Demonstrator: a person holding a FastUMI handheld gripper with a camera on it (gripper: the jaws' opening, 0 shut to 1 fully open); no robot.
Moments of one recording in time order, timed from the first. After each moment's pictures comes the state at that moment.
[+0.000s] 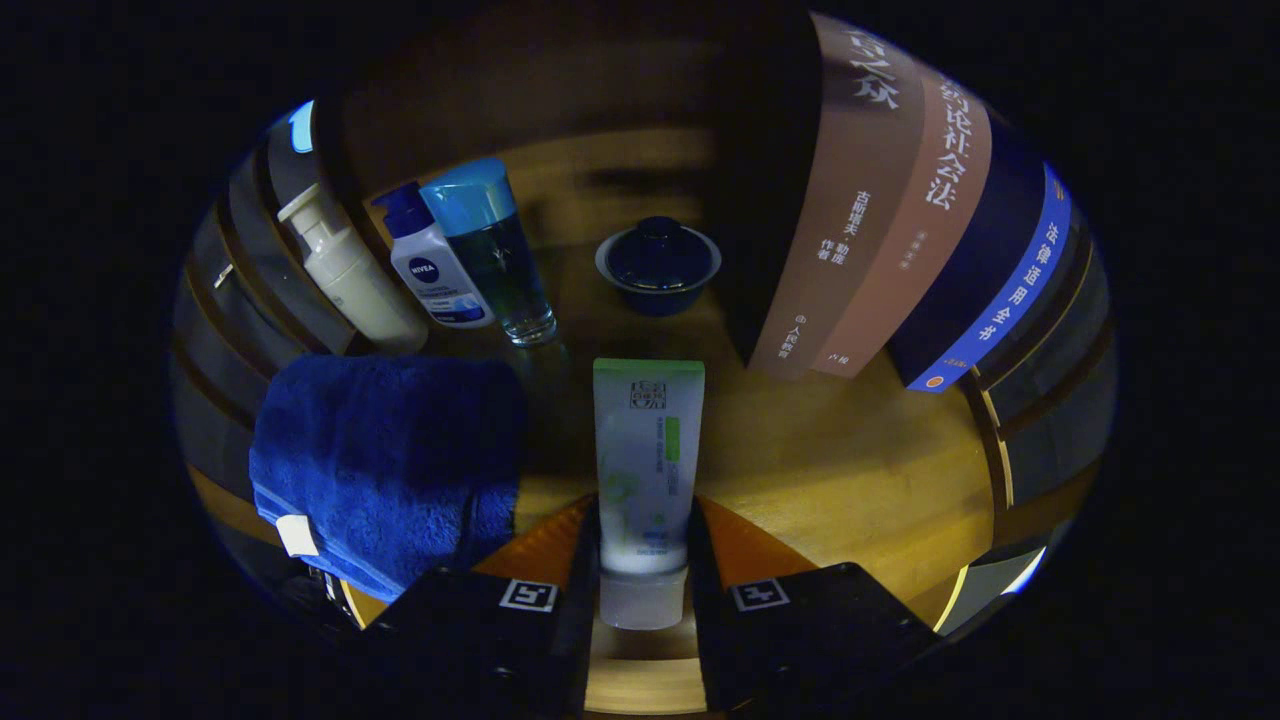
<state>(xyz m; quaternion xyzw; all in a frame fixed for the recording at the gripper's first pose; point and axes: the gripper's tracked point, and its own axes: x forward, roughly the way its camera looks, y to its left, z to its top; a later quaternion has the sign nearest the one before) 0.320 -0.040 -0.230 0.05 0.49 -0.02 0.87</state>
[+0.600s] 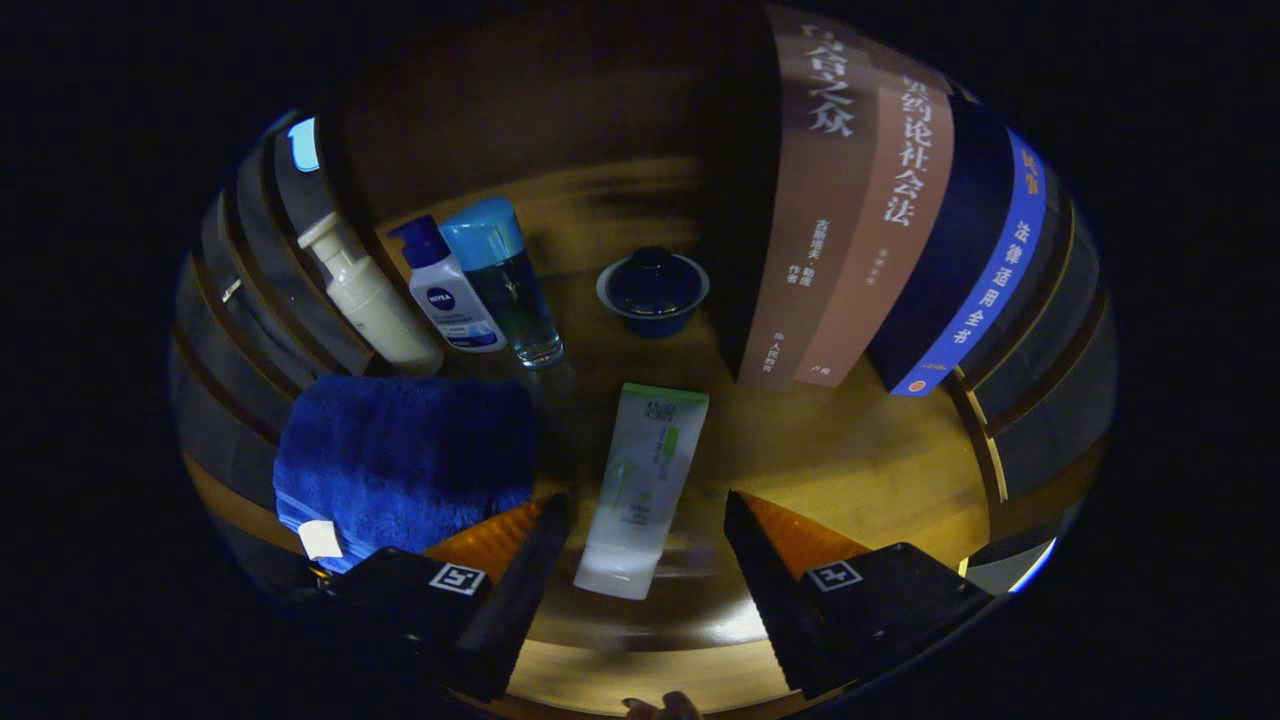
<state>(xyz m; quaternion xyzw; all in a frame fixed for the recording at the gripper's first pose) 0.312 -0.042 -0.203 0.07 0.45 -0.02 0.89</state>
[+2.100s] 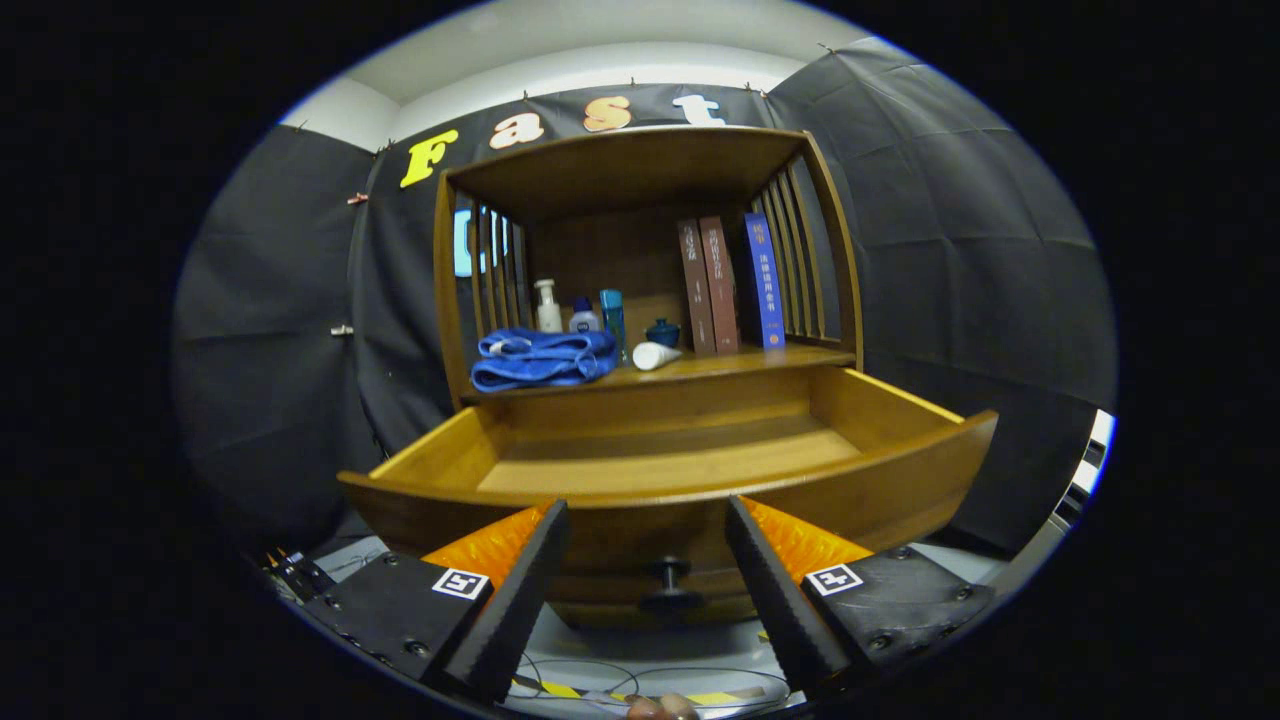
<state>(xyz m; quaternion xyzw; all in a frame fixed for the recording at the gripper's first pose) -0.046 -0.008 -0.235 0.07 0.10 -0.02 0.99</state>
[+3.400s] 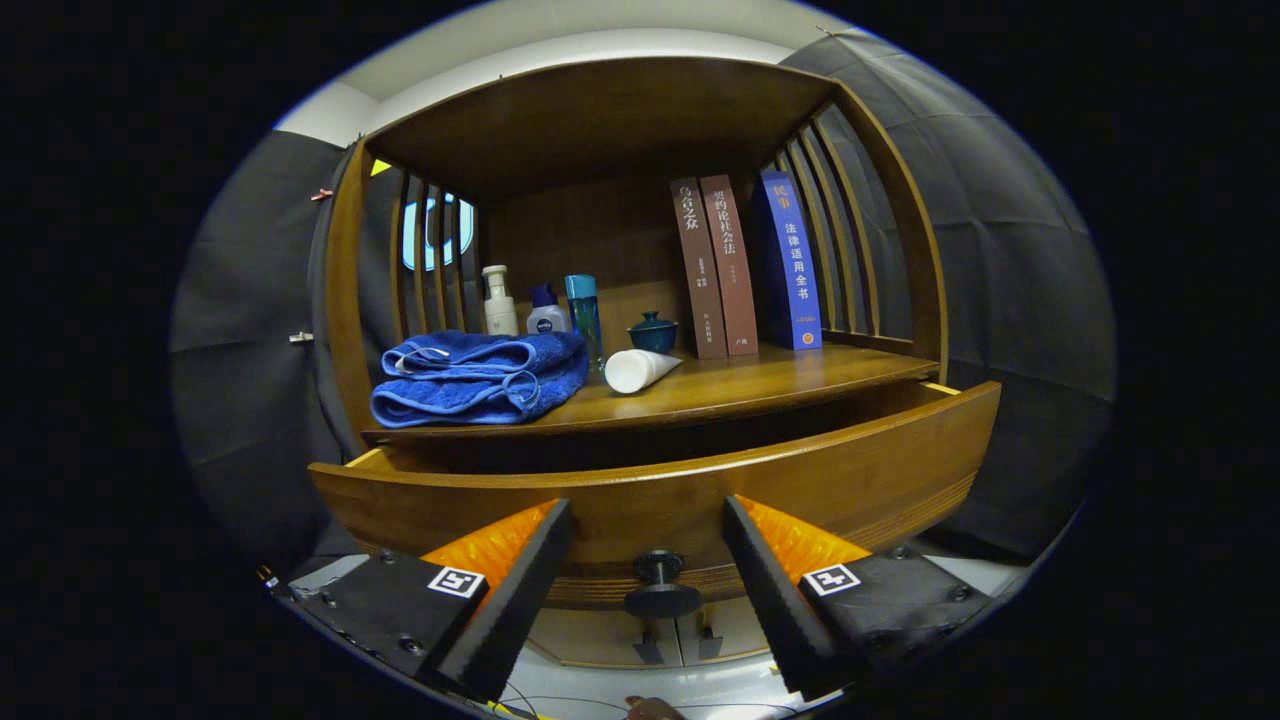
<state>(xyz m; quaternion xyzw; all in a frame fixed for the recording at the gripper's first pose) 0.132 -0.020 -0.248 0.08 0.10 -0.03 0.99</state>
